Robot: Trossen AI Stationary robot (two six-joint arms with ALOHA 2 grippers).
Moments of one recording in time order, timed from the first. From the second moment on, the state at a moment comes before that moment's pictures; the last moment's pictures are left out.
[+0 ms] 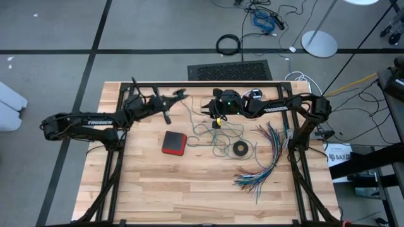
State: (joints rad) left arm 0.44 1.12 0.36 0.84 0.08 0.29; right arm -0.33 1.71 0.95 0.34 -0.11 -0.37
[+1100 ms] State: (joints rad) left arm 0.40 1.19 0.30 1.09 0.59 0.16; right arm -0.42 1.71 0.95 0.66 -0.85 -0.16
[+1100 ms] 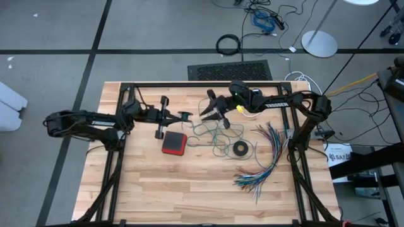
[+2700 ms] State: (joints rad) left arm 0.31 1.24 0.30 1.09 0.29 0.22; right arm -0.35 1.67 0.95 0.75 -0.58 -0.11
